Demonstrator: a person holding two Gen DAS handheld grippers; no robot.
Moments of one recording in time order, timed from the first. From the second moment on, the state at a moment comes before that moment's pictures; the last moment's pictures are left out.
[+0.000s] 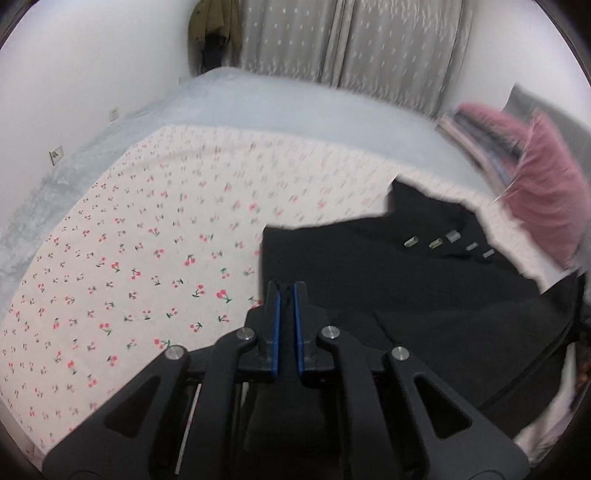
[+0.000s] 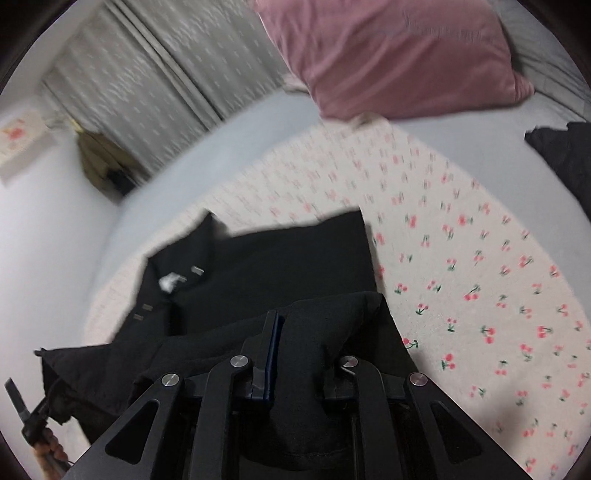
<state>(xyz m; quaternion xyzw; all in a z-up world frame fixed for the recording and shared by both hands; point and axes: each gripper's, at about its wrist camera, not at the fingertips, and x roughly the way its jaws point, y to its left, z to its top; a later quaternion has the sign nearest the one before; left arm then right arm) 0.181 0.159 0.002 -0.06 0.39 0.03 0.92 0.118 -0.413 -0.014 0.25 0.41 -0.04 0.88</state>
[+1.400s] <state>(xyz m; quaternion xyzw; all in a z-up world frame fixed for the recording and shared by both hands) 0.208 0.199 -0.071 -0.18 0.40 -0.12 0.89 0.147 -0.404 -0.043 0.06 0.38 -0.08 0.92</state>
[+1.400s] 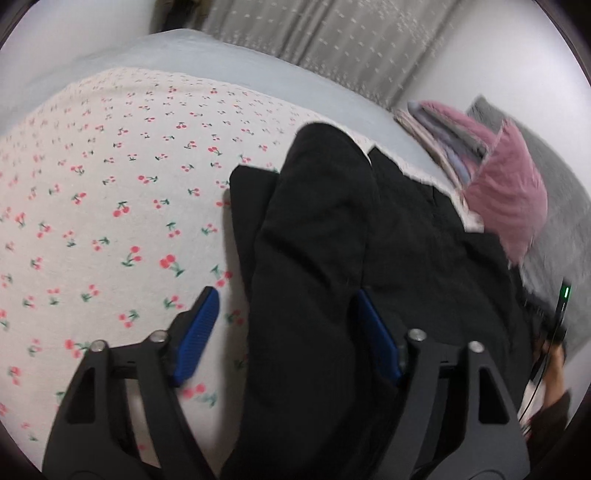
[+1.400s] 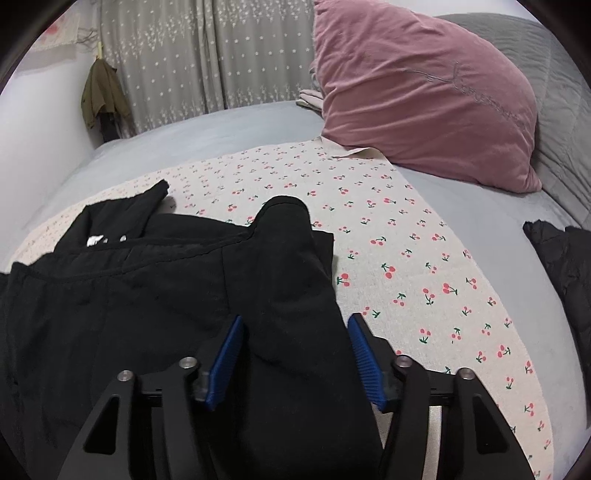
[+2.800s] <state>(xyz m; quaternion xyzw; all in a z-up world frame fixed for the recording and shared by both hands) 0.396 0.151 -0.045 -0.11 0.37 0.06 0.92 0.327 -0.438 -0.036 0.10 0.37 -0.23 0.90</state>
